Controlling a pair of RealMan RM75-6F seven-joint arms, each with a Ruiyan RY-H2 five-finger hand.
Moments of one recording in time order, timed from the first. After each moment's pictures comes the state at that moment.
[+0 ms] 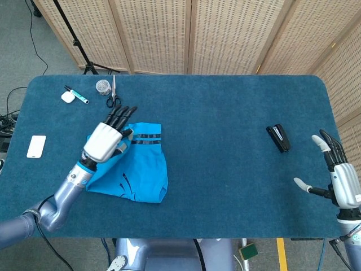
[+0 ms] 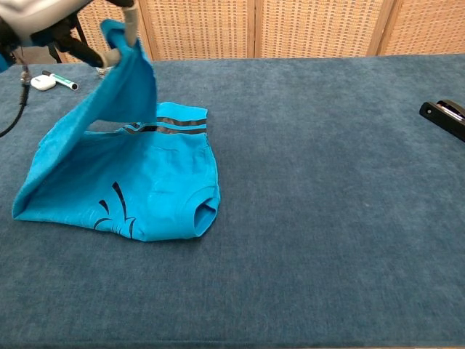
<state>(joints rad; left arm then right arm) -0.74 -1.50 -0.16 -1.31 1.57 1.27 0.09 0.18 -1.06 0.15 -1.61 -1.56 1.55 0.48</state>
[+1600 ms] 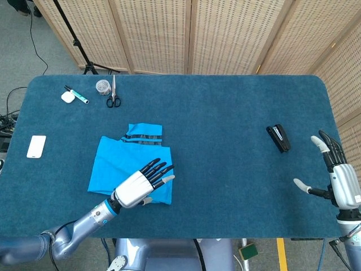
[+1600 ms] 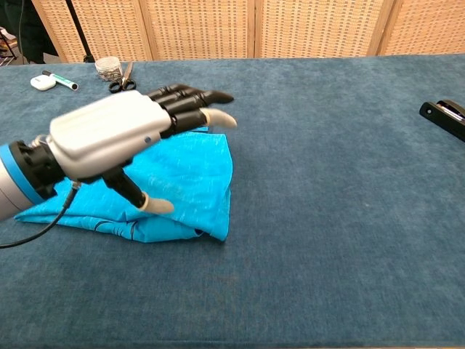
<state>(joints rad) -0.69 -1.64 0.05 -1.34 1.78 1.27 0.13 0.18 -1.06 0.15 -1.62 -1.56 1.55 0.47</state>
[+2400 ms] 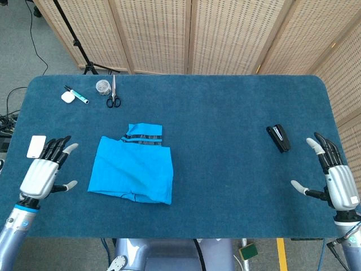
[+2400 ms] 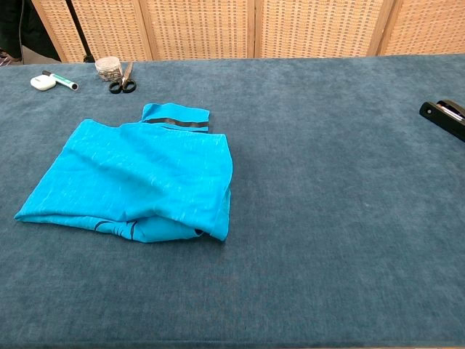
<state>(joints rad) -0.36 -1.20 0.05 -1.58 1.48 1.48 -0.03 0.18 -1.07 0.14 -1.62 -1.58 1.55 0.41</state>
